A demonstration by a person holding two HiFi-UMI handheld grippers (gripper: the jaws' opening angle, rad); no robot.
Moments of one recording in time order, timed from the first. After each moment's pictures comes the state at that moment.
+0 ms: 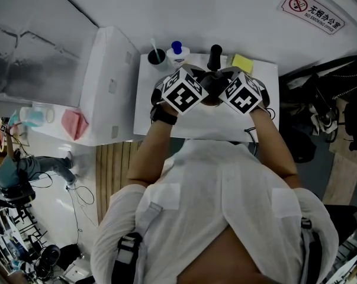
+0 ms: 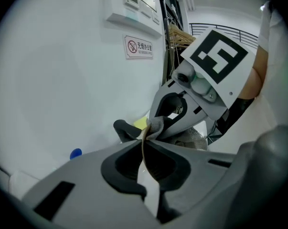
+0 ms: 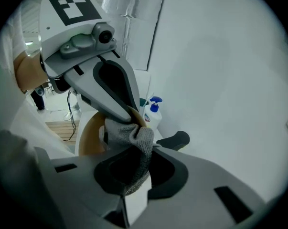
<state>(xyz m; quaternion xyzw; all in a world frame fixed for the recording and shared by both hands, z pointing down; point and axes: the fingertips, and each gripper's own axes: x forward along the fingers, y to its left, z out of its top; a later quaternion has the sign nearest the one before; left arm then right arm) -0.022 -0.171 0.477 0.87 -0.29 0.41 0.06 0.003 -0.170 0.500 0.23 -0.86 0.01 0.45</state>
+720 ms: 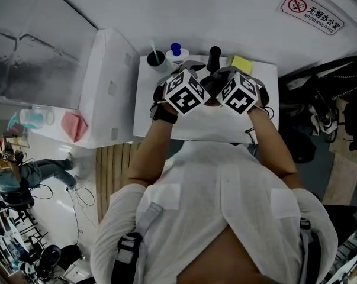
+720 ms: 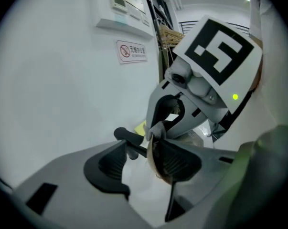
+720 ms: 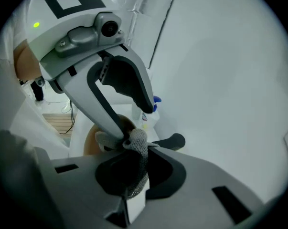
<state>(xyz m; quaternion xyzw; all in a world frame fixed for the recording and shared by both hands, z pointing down) -0.008 -0.180 0.474 0.88 -0.27 0.40 0.01 0.002 -0.178 0.500 0.22 -0.85 -0.03 0.48</state>
